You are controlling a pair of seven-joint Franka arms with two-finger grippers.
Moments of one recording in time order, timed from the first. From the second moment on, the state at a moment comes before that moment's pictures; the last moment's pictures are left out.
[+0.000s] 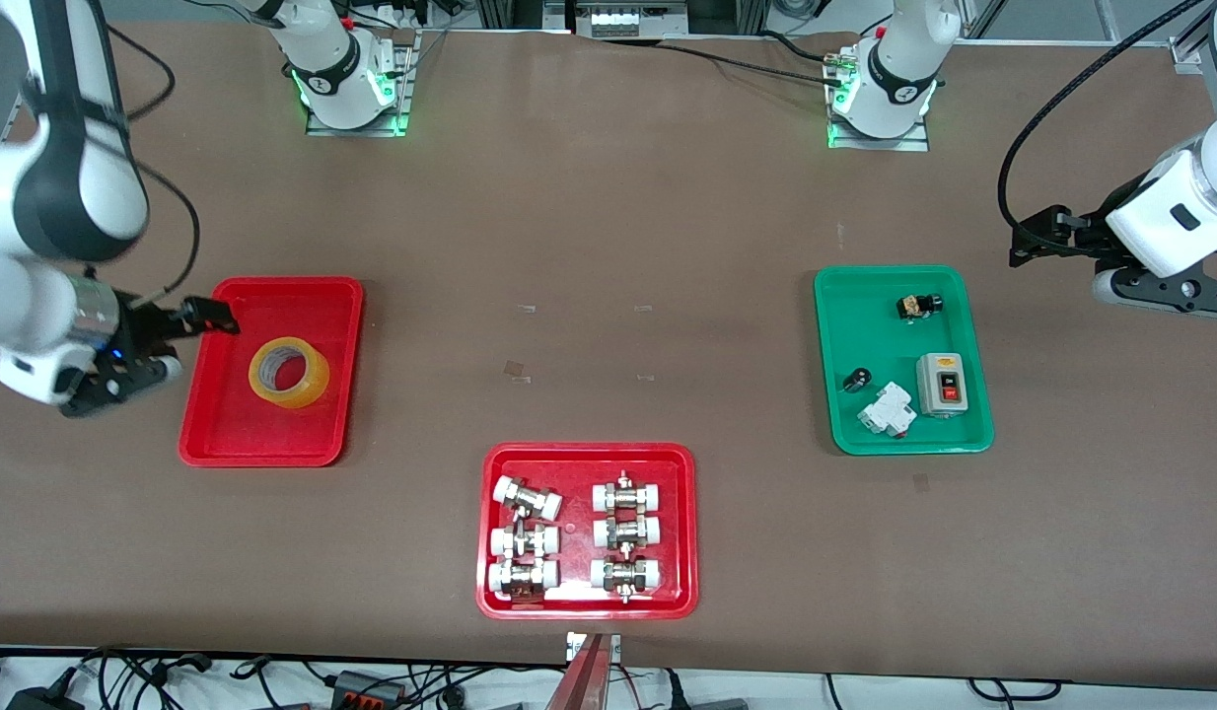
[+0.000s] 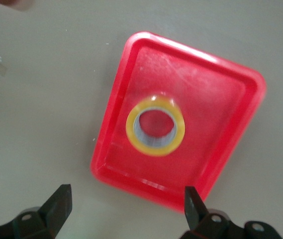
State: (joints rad) left arm 0.01 0.11 -0.06 -1.51 -0.01 1.49 0.08; right arm -0.02 0.27 0.01 -1.62 0.04 1.70 -0.33
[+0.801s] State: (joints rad) left arm 0.01 0.11 -0.06 -1.51 -0.01 1.57 0.08; right arm 0.02 0.02 0.01 -1.55 -0.01 1.57 0.06
